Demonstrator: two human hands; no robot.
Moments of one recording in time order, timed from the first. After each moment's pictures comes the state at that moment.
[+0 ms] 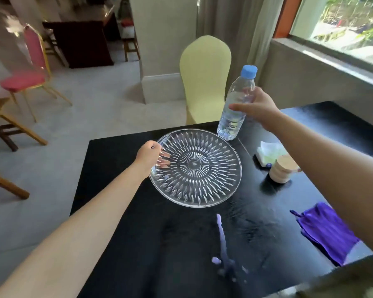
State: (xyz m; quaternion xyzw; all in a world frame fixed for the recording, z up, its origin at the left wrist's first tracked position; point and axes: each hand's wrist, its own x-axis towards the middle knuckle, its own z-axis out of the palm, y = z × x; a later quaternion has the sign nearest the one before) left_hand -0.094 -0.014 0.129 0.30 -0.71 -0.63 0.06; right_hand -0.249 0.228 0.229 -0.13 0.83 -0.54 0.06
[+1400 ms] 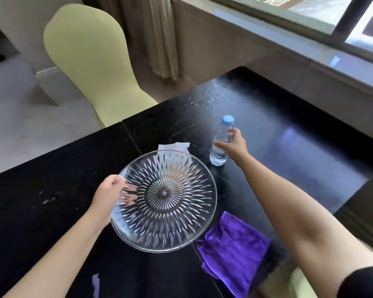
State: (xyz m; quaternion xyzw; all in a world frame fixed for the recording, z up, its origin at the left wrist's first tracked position) left_hand -0.309 0.263 0.055 0.32 -0.75 -0.58 -0.07; right_hand -0.476 0.561 0.006 0.14 0.83 -0.54 0.05
